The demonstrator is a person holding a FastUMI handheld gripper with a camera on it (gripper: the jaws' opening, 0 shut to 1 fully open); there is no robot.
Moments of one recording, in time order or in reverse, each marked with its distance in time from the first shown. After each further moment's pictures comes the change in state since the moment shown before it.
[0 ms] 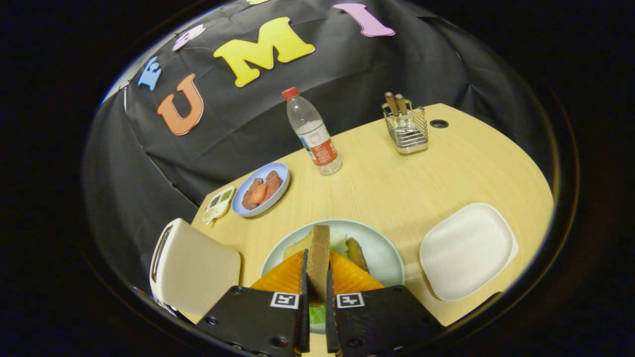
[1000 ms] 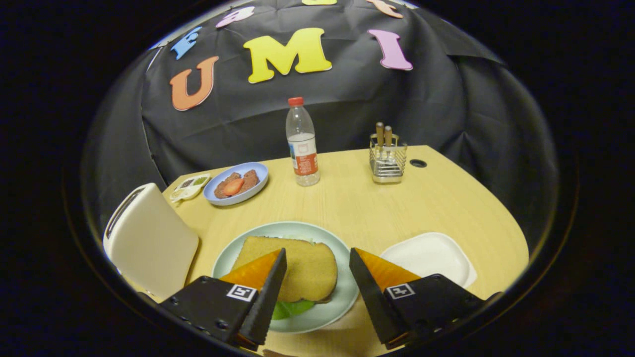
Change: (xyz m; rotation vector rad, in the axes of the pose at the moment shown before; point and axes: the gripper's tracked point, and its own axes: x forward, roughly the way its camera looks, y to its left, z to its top) arm -0.030 -0.021 0.005 -0.253 -0.192 -0.223
